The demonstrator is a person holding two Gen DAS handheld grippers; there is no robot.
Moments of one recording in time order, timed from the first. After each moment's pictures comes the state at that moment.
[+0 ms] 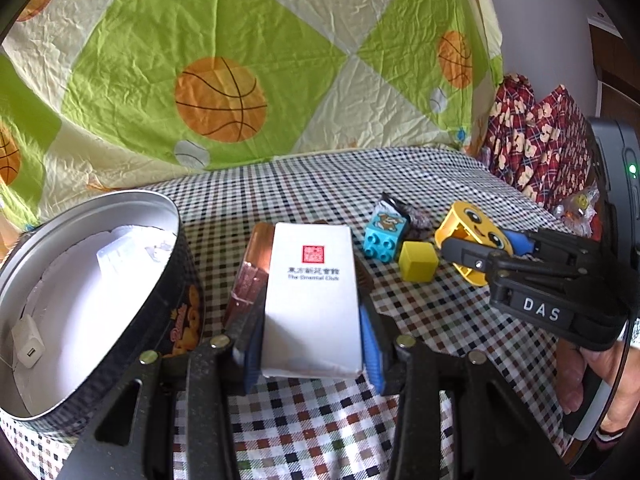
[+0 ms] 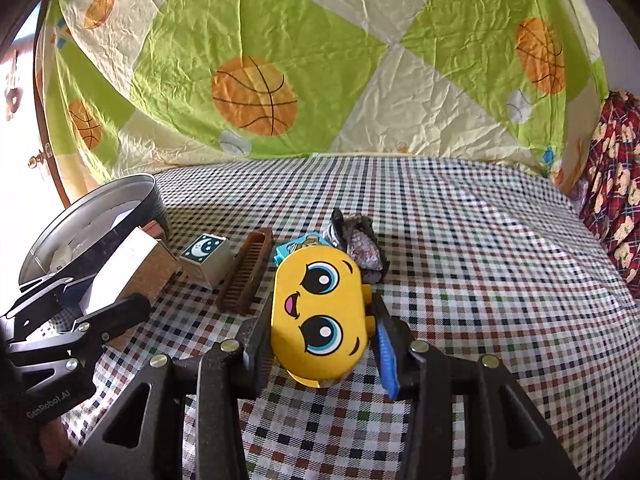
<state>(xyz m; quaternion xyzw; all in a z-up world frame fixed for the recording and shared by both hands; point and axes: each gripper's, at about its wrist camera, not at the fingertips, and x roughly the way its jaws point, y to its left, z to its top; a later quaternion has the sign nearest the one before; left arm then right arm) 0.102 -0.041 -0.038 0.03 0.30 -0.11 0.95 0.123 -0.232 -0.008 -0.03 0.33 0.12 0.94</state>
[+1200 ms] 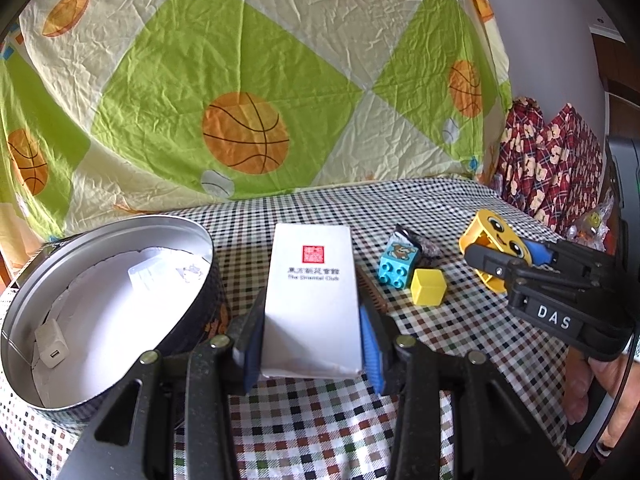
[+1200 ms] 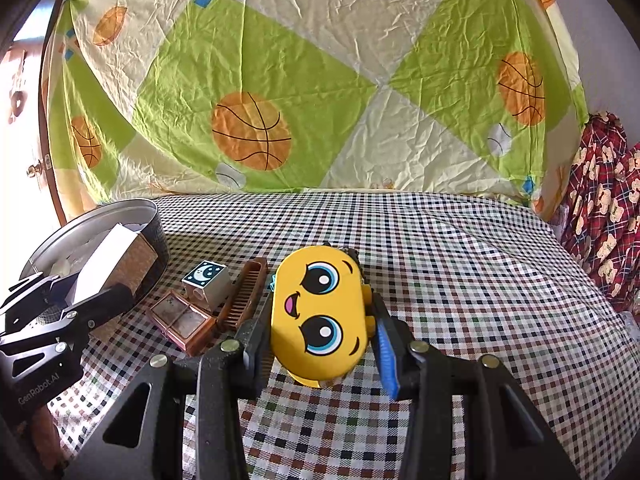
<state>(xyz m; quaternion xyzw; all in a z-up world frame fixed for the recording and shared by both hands) 0.080 -0.036 -0.026 0.02 0.24 -0.07 0.97 0.104 -0.234 0.009 -0.04 0.27 0.11 0.96</state>
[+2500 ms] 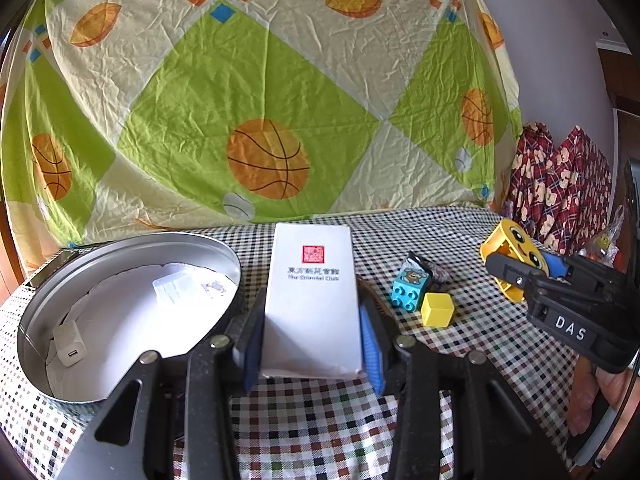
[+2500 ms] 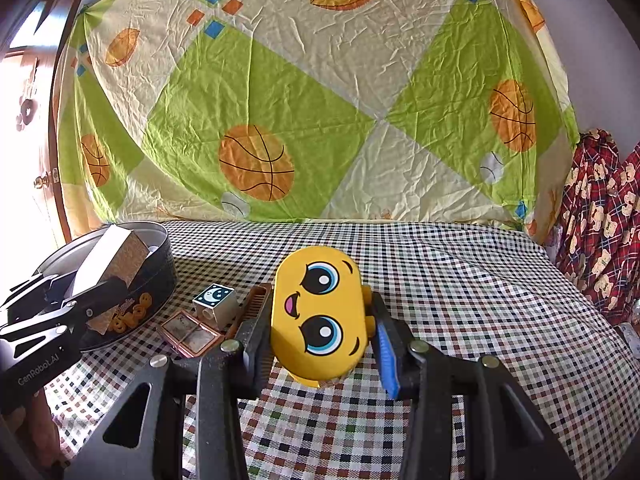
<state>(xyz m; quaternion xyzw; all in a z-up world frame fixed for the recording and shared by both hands) 0.061 -0.026 -0.016 0.01 0.20 -0.04 0.98 0.085 -0.235 0.018 -0.04 0.22 0.11 0.97</state>
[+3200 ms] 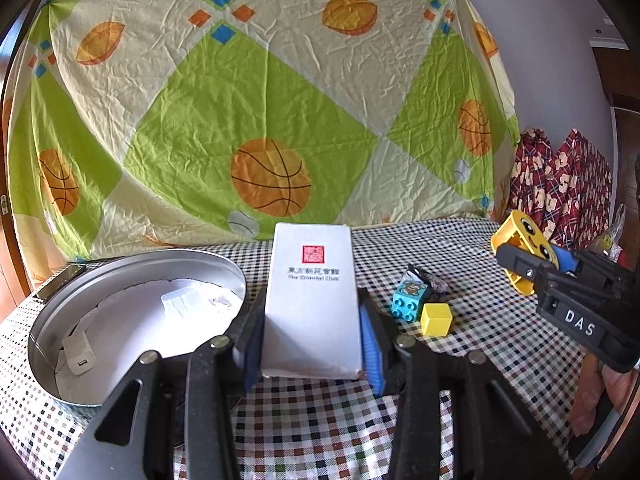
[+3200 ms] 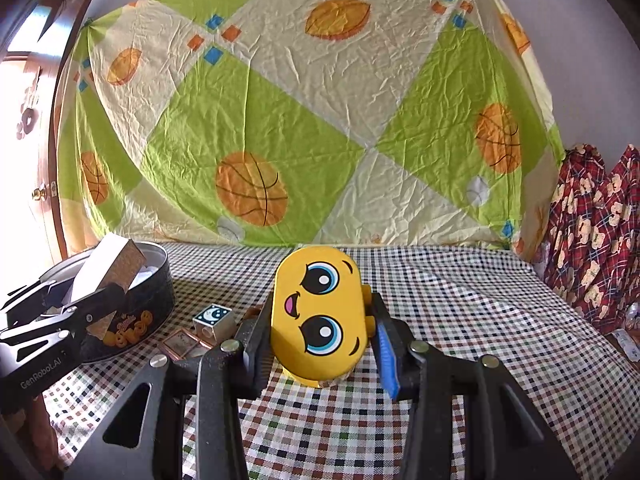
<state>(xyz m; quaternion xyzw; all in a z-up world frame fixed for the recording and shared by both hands) 0.050 -0.029 -0.010 0.02 0.16 -0.04 0.99 0.065 -0.237 0.028 -0.03 0.16 0.09 0.98</state>
